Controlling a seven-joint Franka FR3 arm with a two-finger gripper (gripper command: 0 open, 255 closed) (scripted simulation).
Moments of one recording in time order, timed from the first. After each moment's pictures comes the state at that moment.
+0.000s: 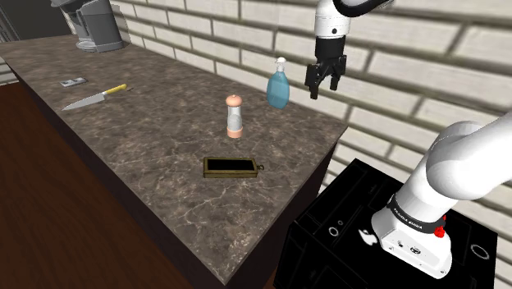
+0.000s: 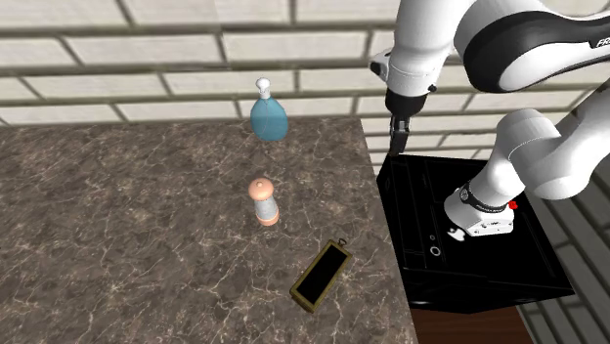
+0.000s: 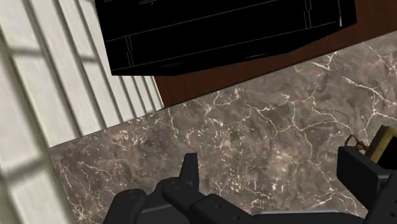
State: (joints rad) arm 0.03 -0.52 0.05 -2.33 -0.03 1.69 0.21
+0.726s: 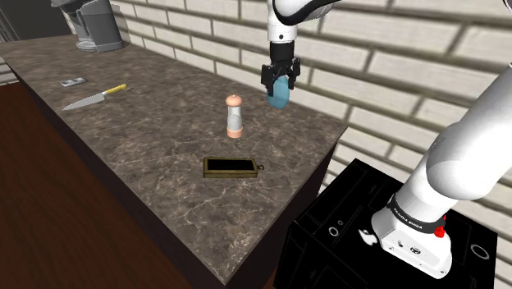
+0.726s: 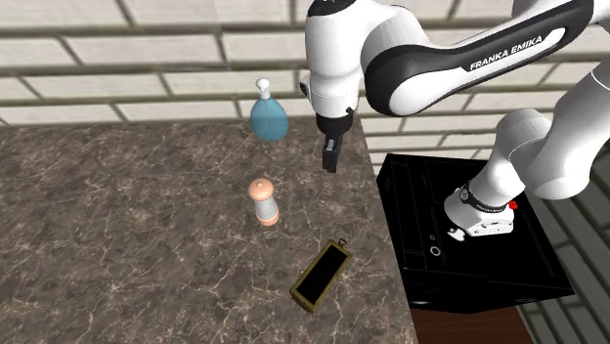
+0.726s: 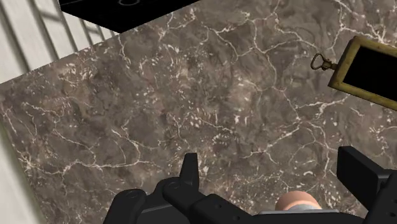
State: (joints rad) arm 0.04 -0.08 0.08 -2.00 -0.01 1.81 0.27
